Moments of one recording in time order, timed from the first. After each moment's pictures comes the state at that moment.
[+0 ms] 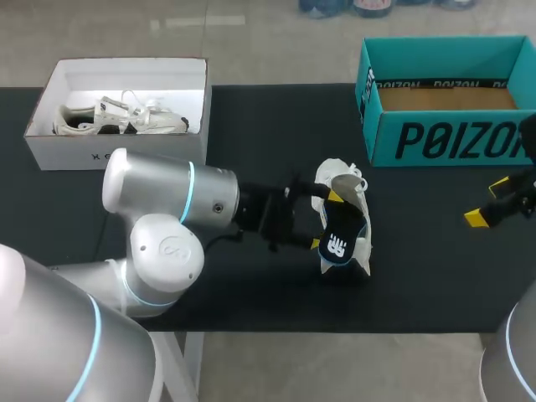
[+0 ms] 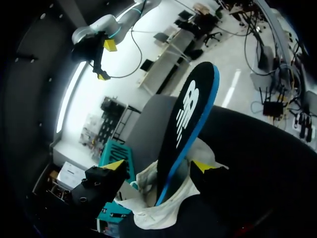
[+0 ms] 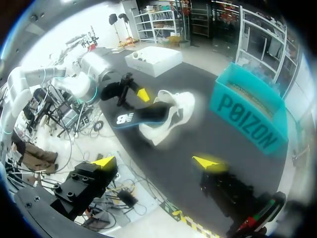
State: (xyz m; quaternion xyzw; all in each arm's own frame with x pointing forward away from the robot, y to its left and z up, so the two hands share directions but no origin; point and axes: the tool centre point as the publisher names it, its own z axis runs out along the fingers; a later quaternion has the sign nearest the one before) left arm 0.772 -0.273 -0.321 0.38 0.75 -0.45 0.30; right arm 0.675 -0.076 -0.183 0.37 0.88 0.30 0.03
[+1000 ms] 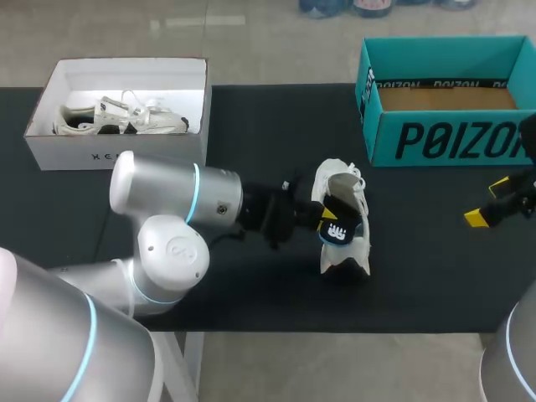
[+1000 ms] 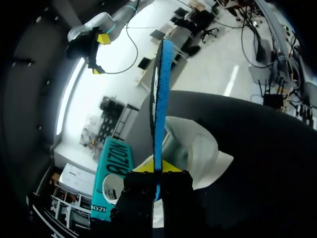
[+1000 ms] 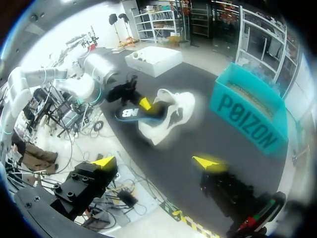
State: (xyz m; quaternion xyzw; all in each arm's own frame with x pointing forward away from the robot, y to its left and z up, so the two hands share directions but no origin) left arm 0.793 -0.275 -0.340 0.39 0.74 -0.44 0.32; right arm 0.675 -0.076 -0.183 0.37 0.88 0.30 0.03
